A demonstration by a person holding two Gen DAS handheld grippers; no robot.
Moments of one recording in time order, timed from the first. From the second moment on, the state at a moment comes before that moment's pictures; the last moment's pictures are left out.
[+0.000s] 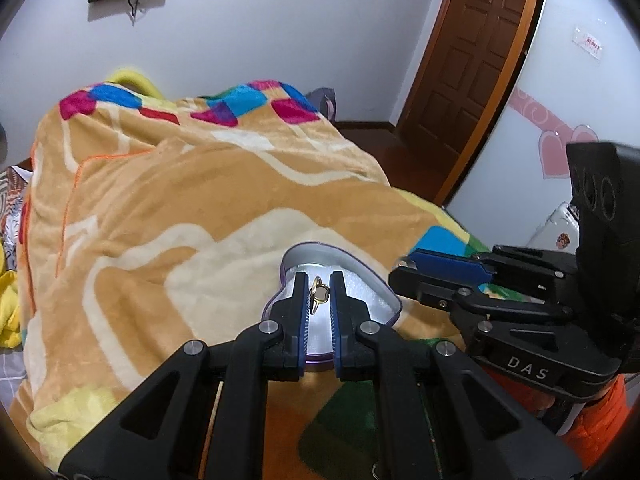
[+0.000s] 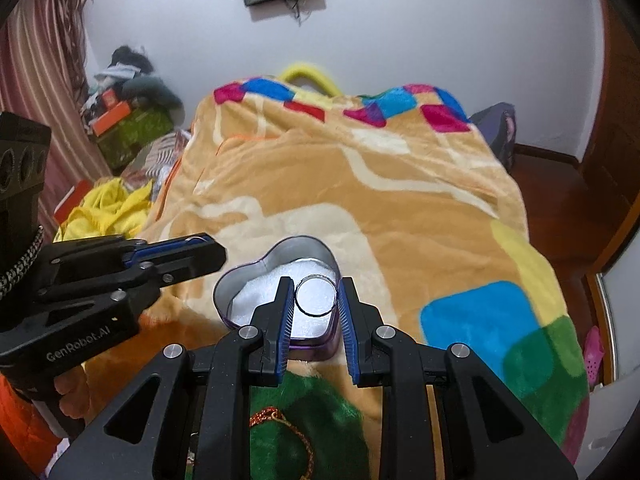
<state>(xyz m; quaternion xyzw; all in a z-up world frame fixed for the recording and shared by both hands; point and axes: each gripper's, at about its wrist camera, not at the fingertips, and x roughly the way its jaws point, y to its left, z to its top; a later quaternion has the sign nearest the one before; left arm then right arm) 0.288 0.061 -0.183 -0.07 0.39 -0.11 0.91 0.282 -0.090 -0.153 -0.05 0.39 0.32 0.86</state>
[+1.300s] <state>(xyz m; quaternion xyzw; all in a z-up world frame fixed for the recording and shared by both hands) 0.233 0.059 -0.146 -0.03 0.37 -0.09 0.92 0.251 -0.123 -0.121 -0.06 0.39 0.29 0.87</state>
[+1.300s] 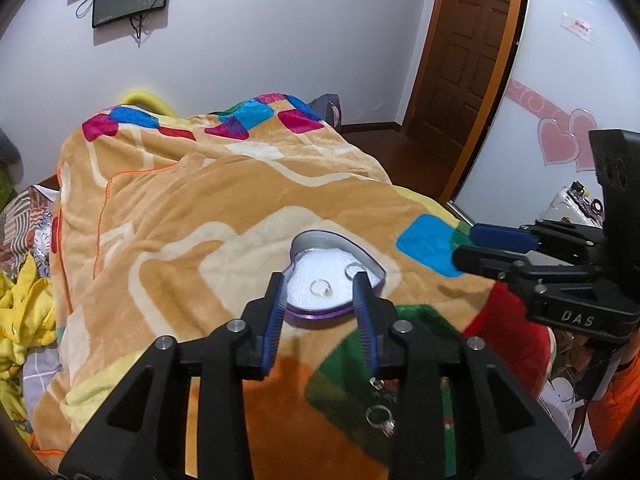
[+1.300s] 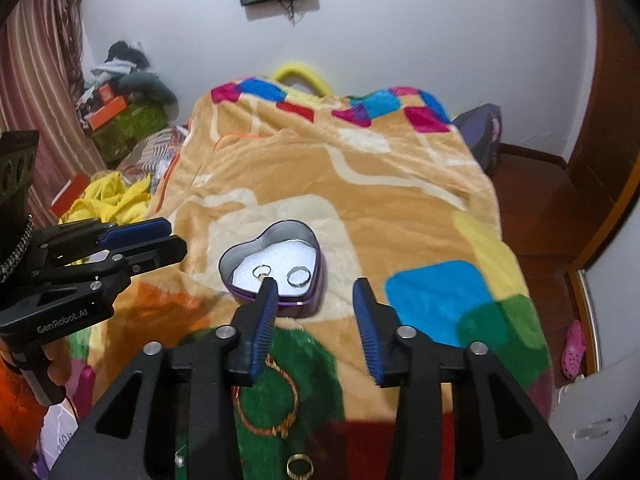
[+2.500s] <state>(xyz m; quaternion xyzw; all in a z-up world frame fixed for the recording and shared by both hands) 0.115 -0.005 -0.222 -0.03 0.46 -0.12 0.88 0.152 -0.174 -0.181 -0.03 0.44 0.22 0.87</state>
